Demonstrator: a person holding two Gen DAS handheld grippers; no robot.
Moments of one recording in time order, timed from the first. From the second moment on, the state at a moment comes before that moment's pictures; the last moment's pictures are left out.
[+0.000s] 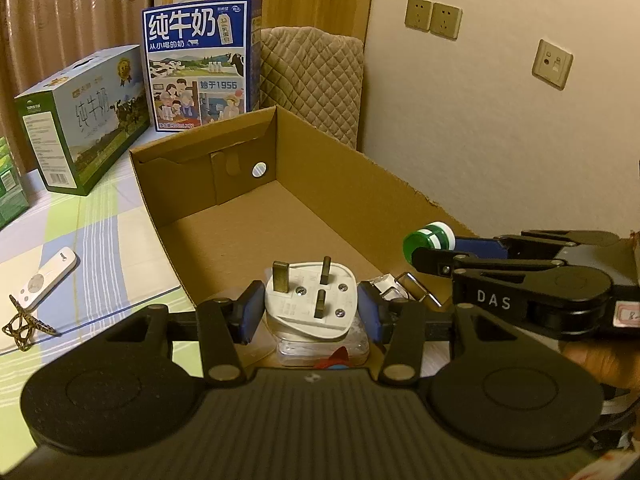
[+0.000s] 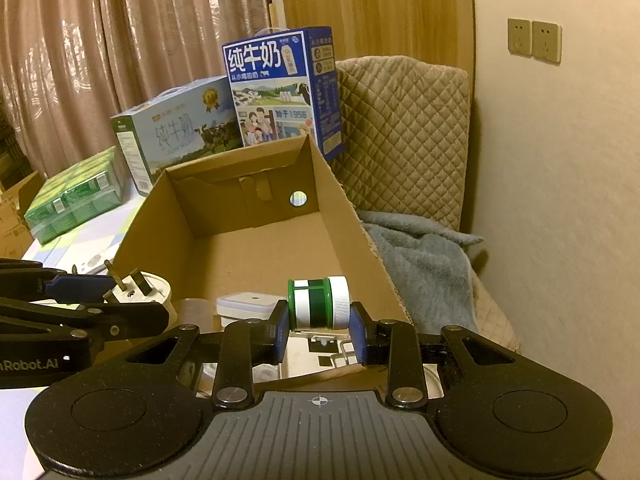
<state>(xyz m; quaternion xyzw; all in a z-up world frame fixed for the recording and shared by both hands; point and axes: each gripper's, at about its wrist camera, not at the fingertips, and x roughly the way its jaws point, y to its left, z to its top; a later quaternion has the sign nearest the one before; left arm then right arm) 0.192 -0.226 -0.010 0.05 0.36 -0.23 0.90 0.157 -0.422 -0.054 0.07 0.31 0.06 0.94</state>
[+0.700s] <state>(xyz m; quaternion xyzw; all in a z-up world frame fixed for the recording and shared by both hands) 0.186 -0.179 0.008 0.02 0.33 -0.18 0.93 0.153 -0.418 -0.051 0.08 0.32 0.07 0.94</state>
